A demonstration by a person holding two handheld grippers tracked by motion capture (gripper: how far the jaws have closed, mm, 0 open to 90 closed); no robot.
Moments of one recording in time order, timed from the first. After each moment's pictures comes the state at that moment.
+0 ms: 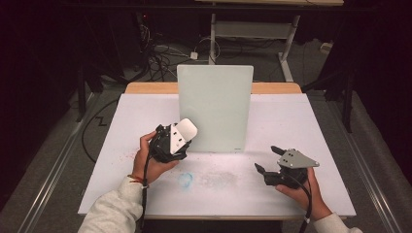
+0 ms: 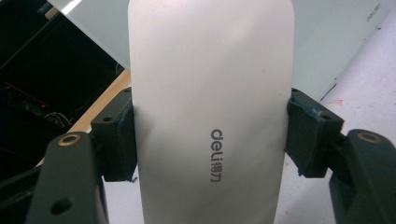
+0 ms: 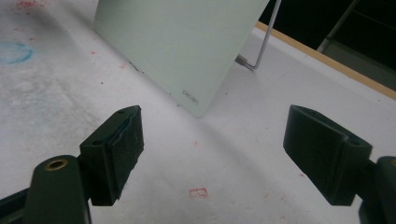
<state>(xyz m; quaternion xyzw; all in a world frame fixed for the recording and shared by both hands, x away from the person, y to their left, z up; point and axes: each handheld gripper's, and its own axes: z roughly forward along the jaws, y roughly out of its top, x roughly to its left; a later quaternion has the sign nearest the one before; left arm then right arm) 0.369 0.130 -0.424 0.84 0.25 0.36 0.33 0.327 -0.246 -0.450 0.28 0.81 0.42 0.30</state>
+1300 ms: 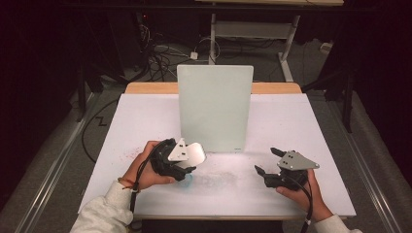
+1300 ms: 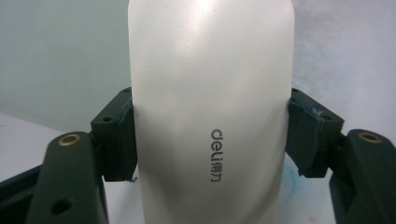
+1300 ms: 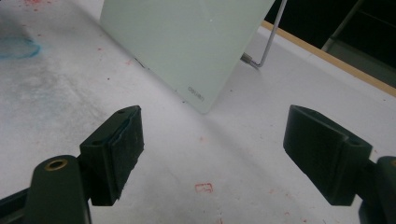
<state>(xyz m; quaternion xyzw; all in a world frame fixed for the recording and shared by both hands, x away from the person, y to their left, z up) 0.348 0.123 -0.416 0.93 0.12 0.17 0.30 0.323 -0.247 -0.451 0.28 0.81 0.42 0.29</state>
